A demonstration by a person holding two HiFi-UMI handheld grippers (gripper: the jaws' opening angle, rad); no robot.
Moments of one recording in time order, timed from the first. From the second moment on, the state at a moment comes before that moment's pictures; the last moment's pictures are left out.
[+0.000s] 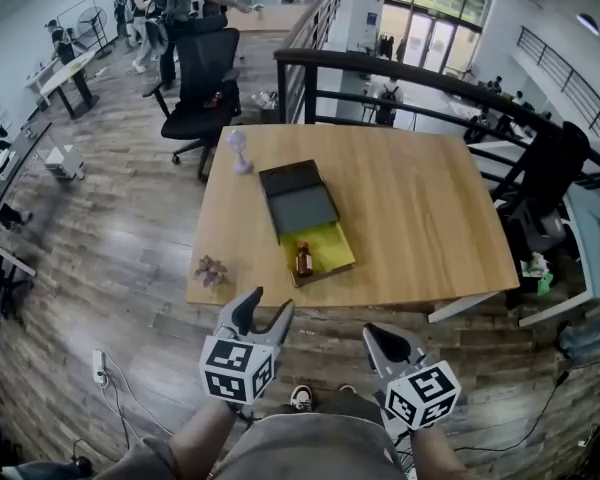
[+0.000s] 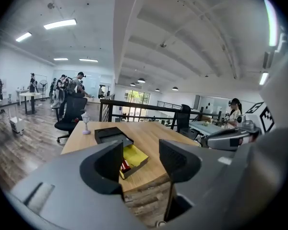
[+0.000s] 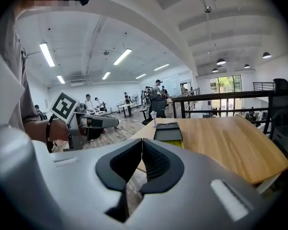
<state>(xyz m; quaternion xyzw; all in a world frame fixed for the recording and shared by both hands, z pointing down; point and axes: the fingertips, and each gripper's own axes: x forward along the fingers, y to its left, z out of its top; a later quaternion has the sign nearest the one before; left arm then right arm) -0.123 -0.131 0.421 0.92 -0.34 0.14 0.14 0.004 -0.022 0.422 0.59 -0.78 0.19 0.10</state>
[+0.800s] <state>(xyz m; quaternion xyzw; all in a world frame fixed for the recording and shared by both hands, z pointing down) -0.049 -0.243 0.536 0.86 -0.39 0.26 0.22 0.092 -0.175 0.502 0.50 -0.82 0.25 0.15</state>
